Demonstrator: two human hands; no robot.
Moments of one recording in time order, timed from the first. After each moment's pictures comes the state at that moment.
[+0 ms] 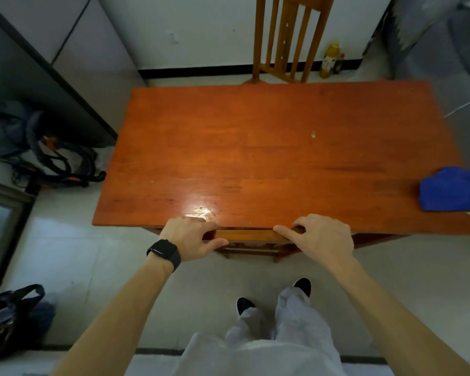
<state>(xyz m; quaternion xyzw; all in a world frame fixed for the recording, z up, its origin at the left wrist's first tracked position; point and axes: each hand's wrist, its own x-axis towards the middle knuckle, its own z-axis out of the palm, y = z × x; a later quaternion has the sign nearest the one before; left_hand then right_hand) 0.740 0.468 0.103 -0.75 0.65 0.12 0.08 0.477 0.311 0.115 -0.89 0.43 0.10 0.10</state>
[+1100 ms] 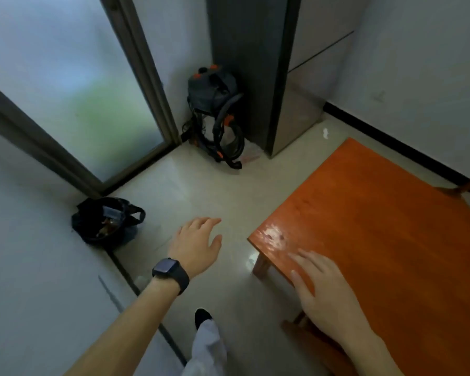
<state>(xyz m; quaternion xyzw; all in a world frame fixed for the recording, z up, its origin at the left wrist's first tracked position) 0.996 0.725 0.127 -0.97 0.15 0.15 -0.14 0.849 0.477 0.148 -0.97 0.10 0.10 0.22</state>
